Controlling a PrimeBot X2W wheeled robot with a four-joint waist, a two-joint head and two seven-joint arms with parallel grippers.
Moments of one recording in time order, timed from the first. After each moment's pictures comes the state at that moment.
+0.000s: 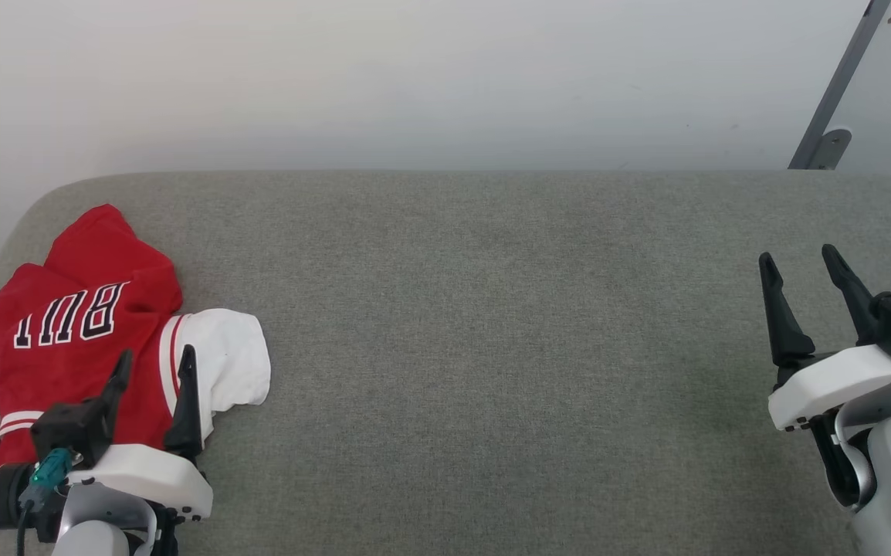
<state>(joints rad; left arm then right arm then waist) -0.16 0.19 0.06 0.39 -0.21 -0.12 -0.24 -0.33 -0.27 0.04 0.45 0.27 0.13 -0.24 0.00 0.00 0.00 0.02</state>
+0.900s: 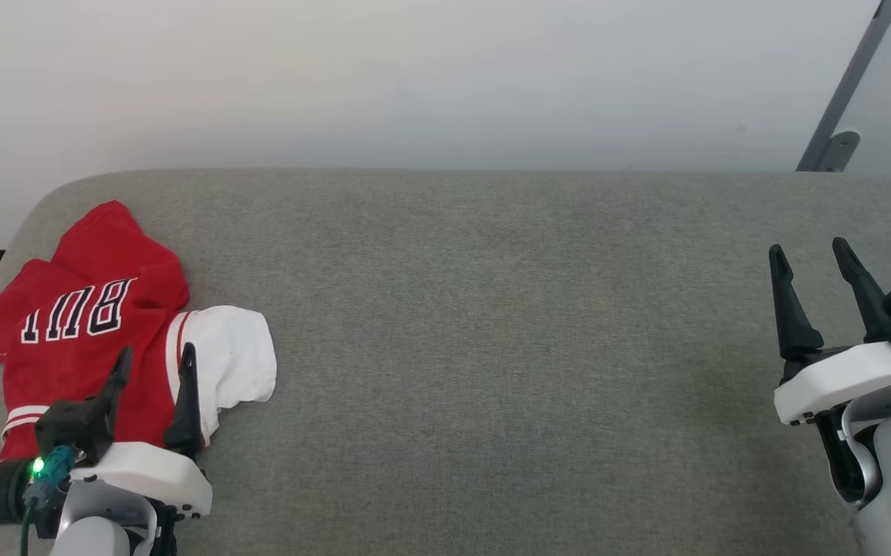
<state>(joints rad) -0.18 0.19 0.07 0.42 -0.17 -0.13 -0.26 -0.34 -0.27 0.02 0.44 0.28 0.13 -0.26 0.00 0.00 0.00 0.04</state>
